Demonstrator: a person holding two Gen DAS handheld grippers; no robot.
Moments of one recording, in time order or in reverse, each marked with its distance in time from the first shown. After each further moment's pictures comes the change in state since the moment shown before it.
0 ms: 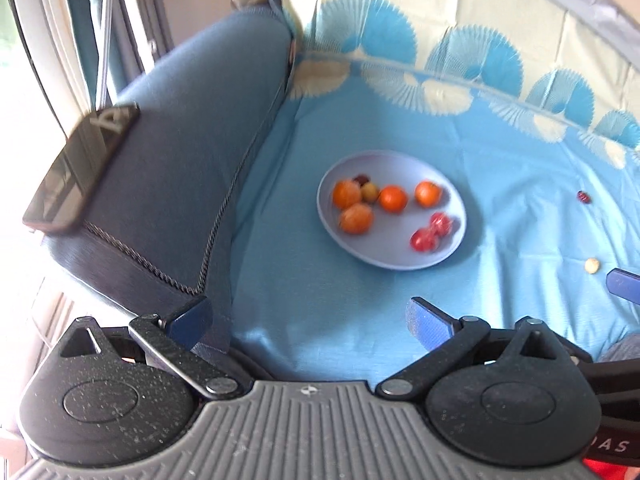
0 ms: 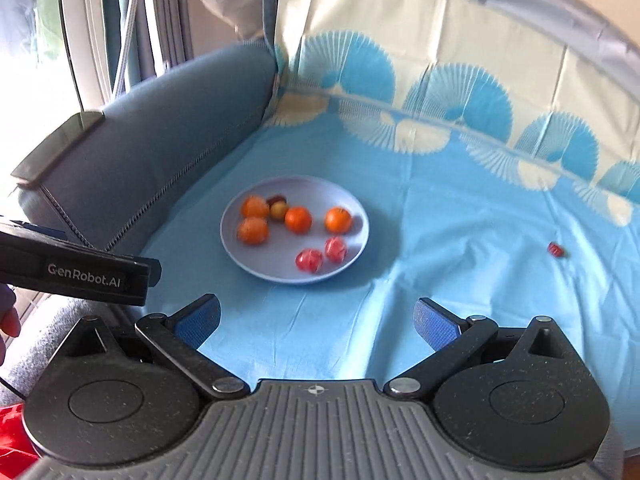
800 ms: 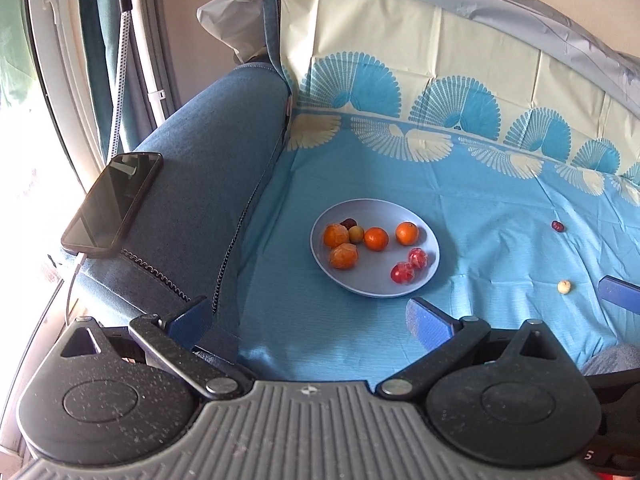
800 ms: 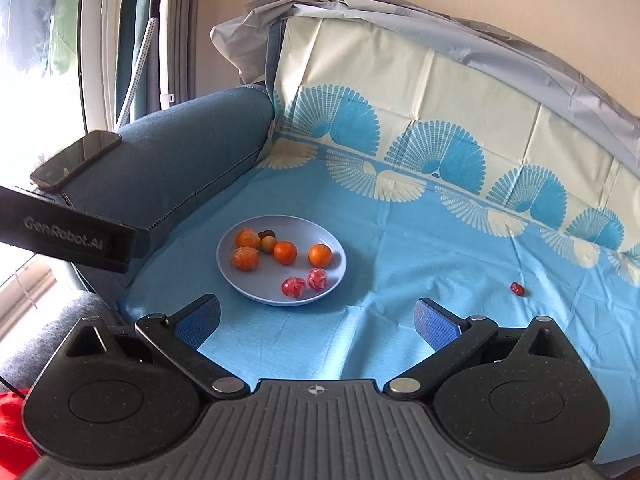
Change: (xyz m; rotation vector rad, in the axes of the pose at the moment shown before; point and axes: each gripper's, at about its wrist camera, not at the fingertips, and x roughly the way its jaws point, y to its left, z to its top) left arm -0.051 -0.003 -0.005 -0.008 -0.129 -0.016; right arm -0.048 0.009 -0.014 -0.076 -0.129 -0.076
